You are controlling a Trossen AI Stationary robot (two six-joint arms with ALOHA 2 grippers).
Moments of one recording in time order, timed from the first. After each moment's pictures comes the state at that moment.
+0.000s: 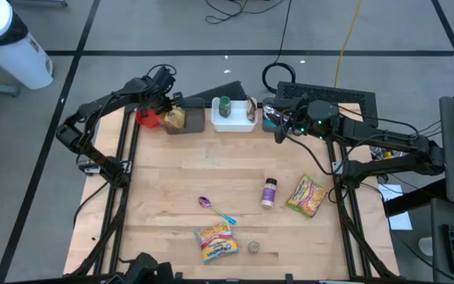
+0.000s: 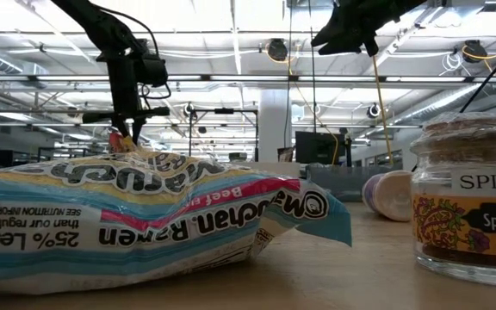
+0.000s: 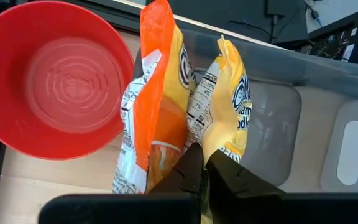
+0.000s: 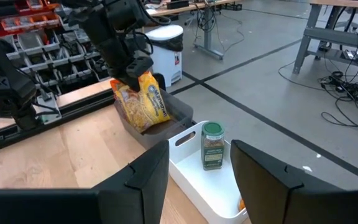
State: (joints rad) left arm 0.93 1.54 1.16 -0.84 -0.08 -0.87; right arm -0.30 1.03 0.93 -0.16 0.28 0.17
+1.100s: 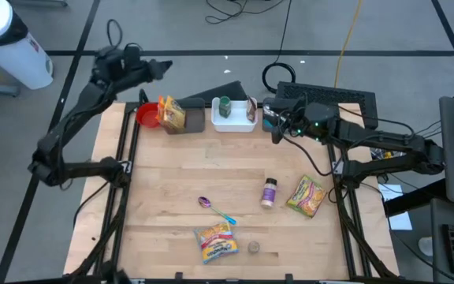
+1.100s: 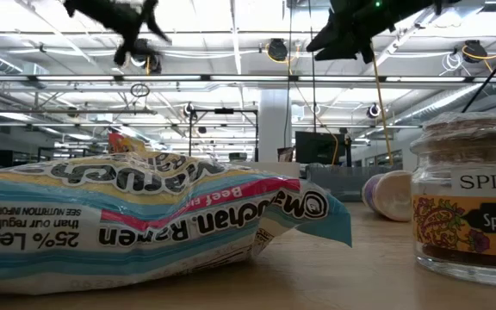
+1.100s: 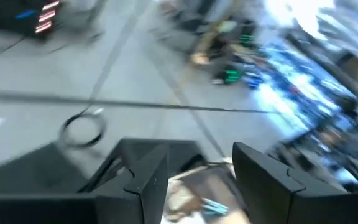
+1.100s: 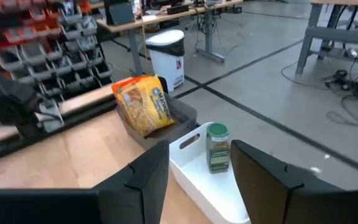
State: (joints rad) left arm 1.01 1.11 1.17 -0.23 0.33 -0.59; right arm -0.30 1.05 0.88 -0.05 0.28 0.20
